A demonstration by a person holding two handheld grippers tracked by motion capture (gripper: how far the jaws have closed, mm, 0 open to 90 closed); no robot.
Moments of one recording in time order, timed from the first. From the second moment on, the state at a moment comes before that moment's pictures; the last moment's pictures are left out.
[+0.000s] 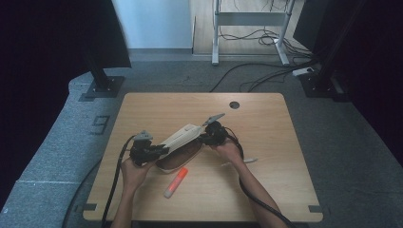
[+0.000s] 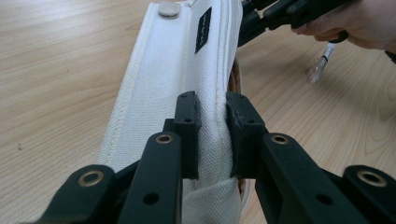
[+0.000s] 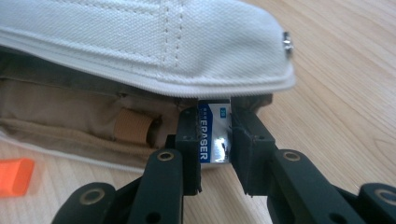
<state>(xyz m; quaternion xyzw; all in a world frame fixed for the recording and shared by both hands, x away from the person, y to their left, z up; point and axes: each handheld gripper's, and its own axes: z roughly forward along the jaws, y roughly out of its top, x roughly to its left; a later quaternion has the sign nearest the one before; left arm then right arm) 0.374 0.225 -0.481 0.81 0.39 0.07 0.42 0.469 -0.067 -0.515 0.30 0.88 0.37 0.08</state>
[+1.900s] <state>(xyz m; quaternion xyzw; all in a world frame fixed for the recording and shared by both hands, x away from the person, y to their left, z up) 0.374 0.223 -0.482 0.81 0.39 0.07 0.43 0.458 -0.062 -0.516 0.26 0.89 0.36 0.08</state>
